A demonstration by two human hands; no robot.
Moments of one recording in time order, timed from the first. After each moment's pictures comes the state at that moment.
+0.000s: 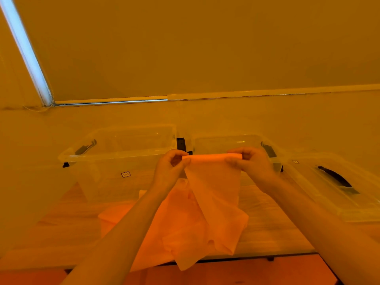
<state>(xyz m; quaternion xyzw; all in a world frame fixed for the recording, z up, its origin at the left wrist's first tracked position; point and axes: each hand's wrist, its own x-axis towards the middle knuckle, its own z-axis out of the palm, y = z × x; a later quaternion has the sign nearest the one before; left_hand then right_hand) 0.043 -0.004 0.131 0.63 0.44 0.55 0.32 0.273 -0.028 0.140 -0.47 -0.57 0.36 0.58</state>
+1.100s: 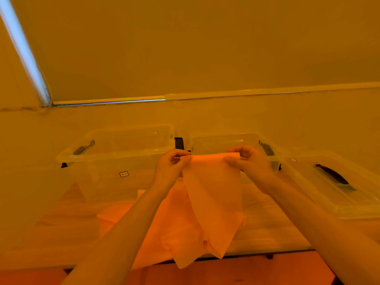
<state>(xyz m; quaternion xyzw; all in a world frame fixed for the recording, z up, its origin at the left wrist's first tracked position) 0.052 -0.014 0.139 0.61 0.43 0.56 0.37 0.275 -0.035 0.139 -0.48 -0.56 0.36 0.57</state>
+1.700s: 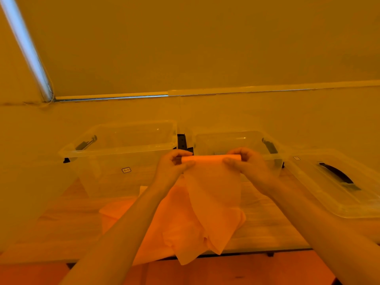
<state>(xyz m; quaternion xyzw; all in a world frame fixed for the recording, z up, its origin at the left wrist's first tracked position) 0.042 -0.009 0.128 0.62 0.45 0.52 0.38 0.268 -0.032 0.128 -0.48 -0.59 0.38 0.53</state>
